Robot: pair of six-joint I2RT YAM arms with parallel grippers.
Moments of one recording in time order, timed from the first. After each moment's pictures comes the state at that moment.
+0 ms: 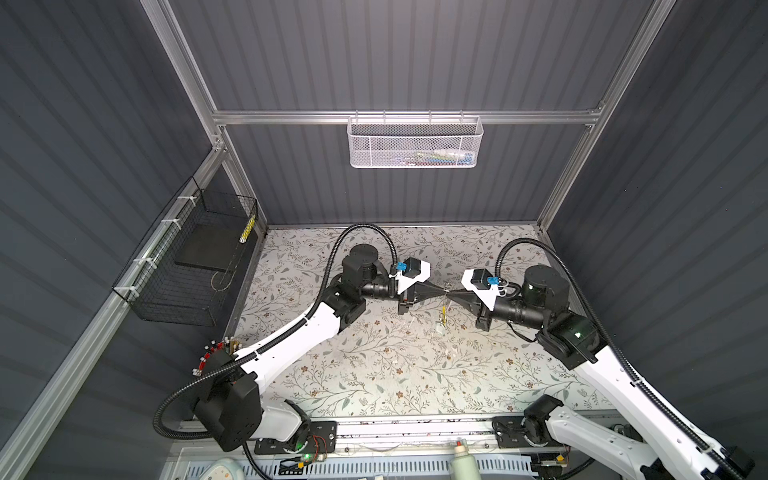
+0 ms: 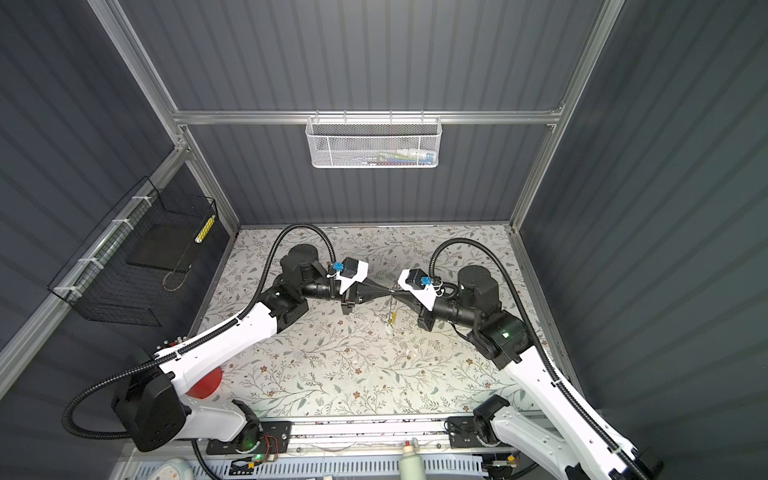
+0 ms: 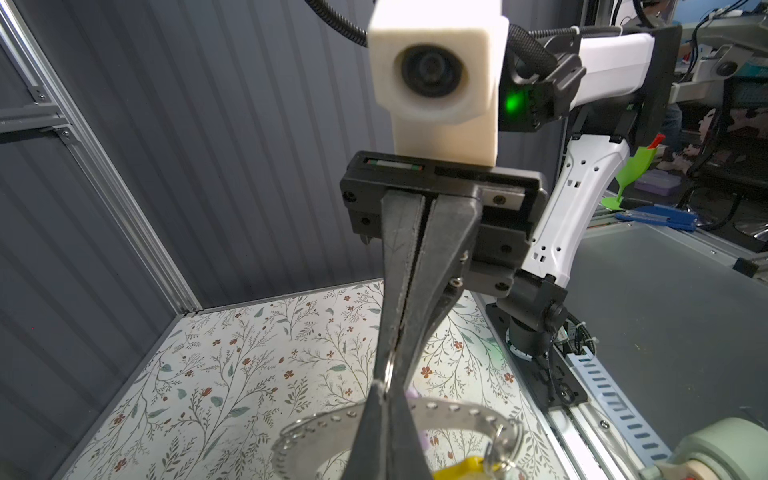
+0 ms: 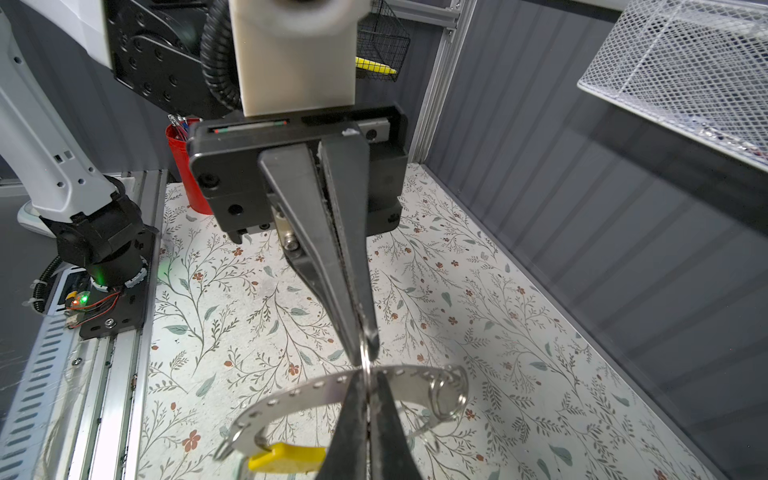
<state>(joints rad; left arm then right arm) -0.71 1.40 1.10 0.18 0.97 0.29 0.54 0.89 0.95 -0.37 -0.55 -0.37</state>
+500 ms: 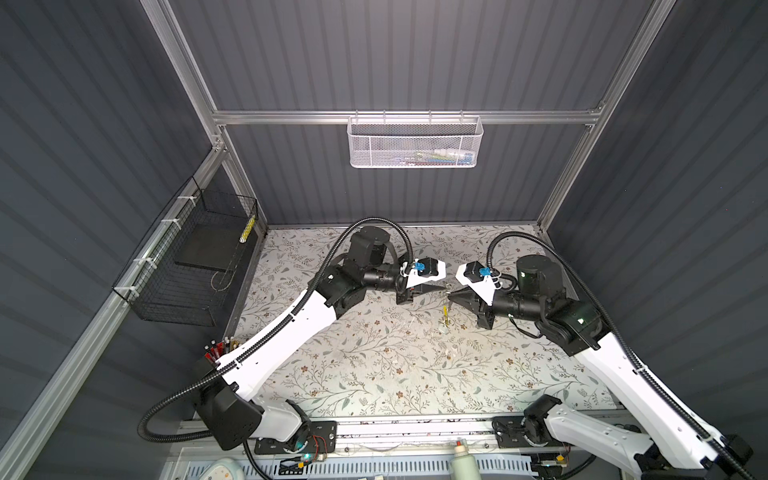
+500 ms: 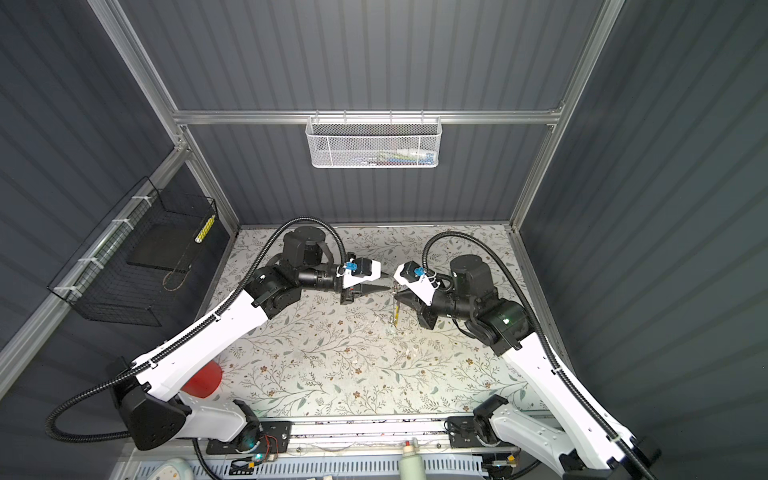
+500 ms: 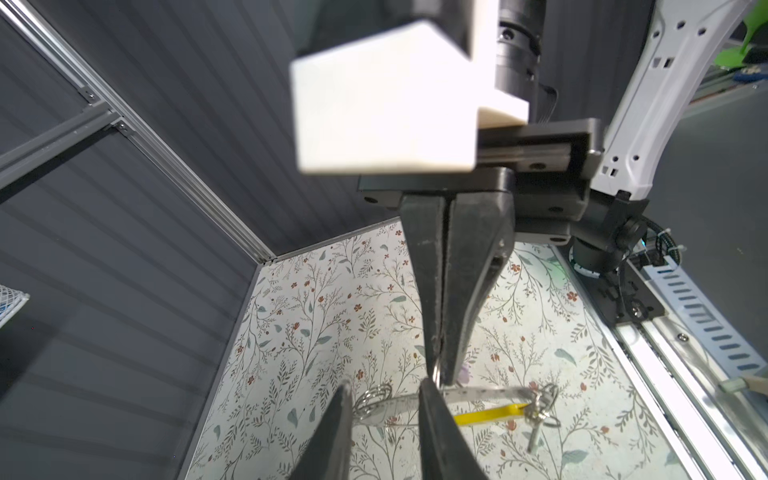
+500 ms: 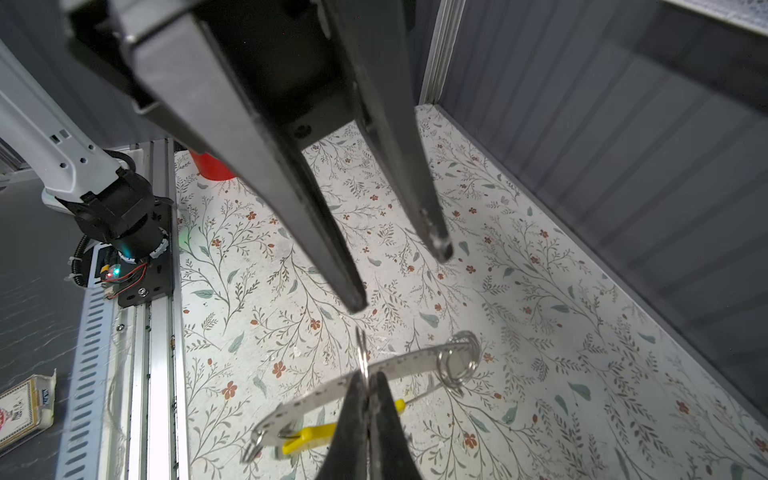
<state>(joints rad) -0.79 1.42 1.45 -0.45 0.66 0.72 0.54 0.99 1.12 -0.65 -0.51 -0.37</state>
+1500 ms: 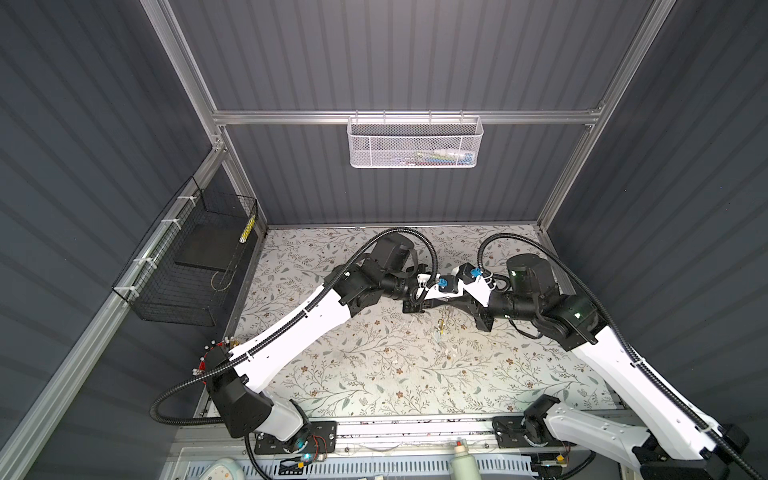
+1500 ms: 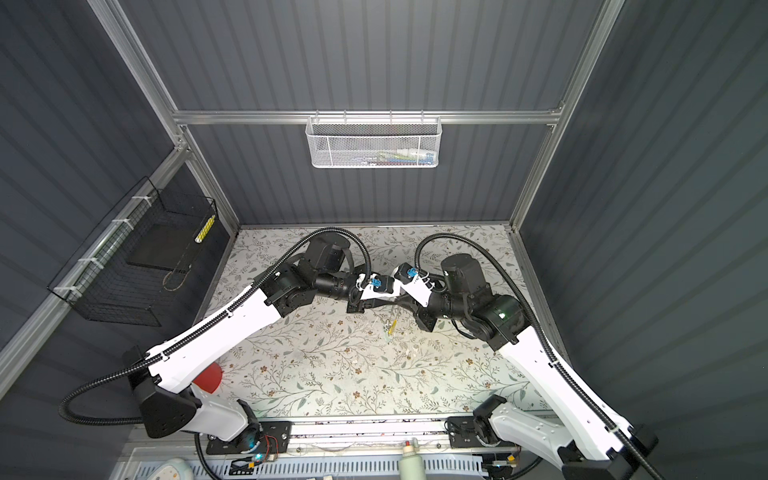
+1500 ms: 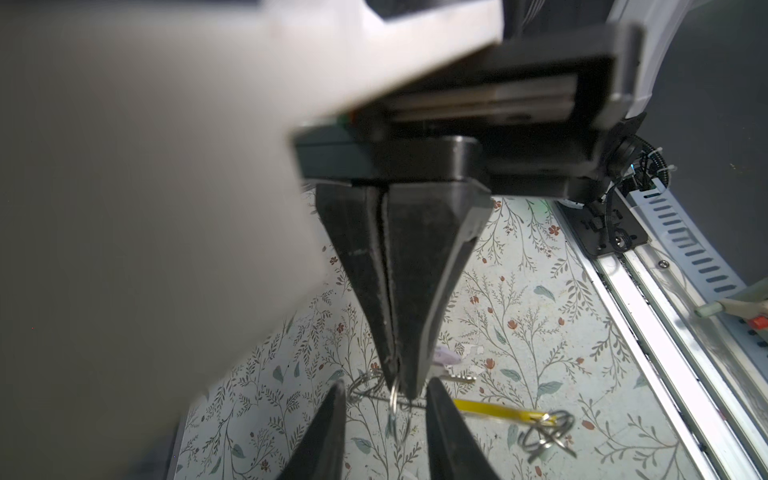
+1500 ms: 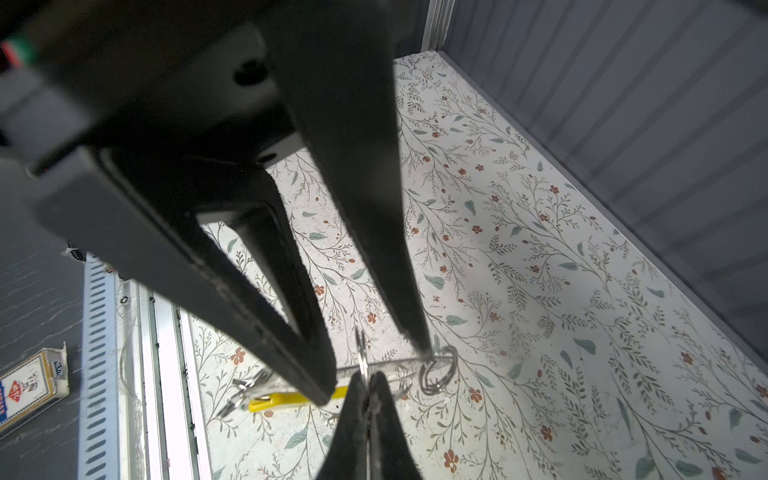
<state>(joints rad) -0.86 1.48 1.53 -0.65 0.52 0.83 0.58 1.02 1.16 -0.75 -0.43 -0.36</state>
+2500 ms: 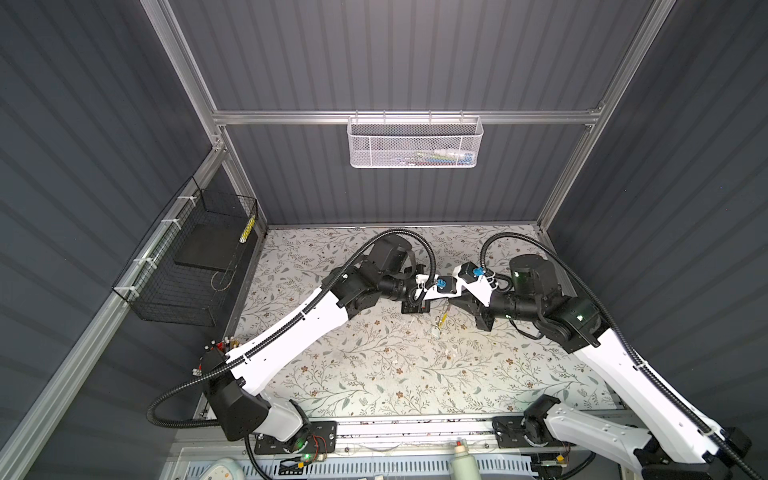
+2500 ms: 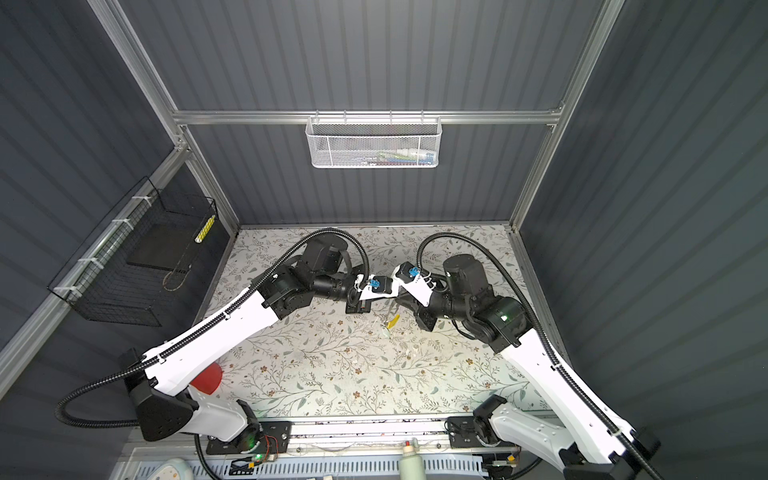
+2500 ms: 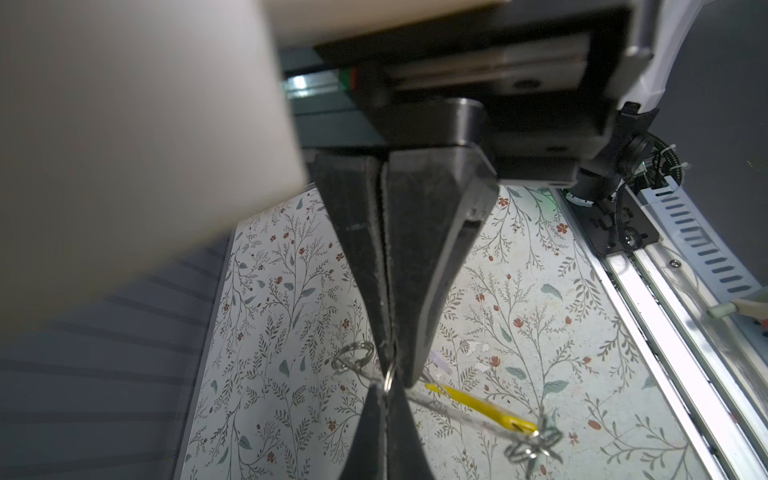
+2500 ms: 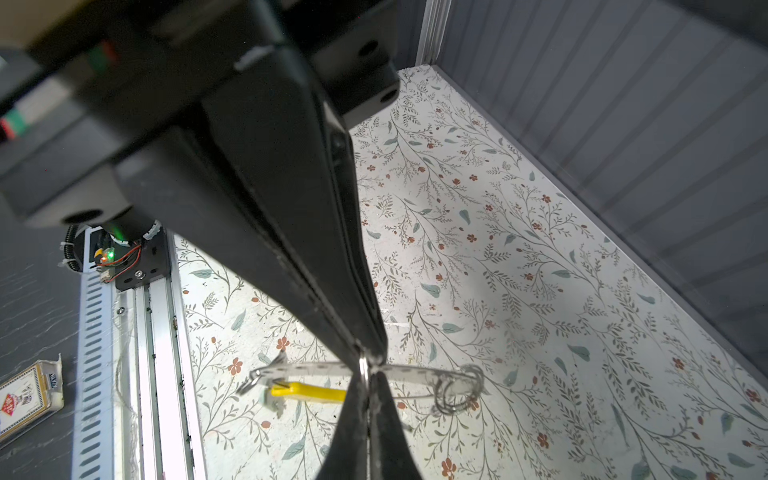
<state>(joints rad) -0.87 1.47 1.51 -0.62 0.52 0.82 0.59 0.99 1.14 -0.71 -0.42 -0.35</state>
